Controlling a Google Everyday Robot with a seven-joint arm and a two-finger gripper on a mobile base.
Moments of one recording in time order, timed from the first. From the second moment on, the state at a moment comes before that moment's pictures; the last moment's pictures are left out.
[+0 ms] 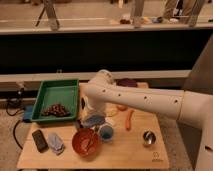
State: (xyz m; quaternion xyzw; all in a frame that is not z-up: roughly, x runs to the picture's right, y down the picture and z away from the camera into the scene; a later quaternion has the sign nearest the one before) arm -0.062 0.142 0.730 -0.13 -0.30 -0.72 0.61
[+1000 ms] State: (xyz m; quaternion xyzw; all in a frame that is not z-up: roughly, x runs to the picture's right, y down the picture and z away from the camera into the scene) arm -0.070 0.163 0.716 -0.13 -0.32 -0.74 0.58
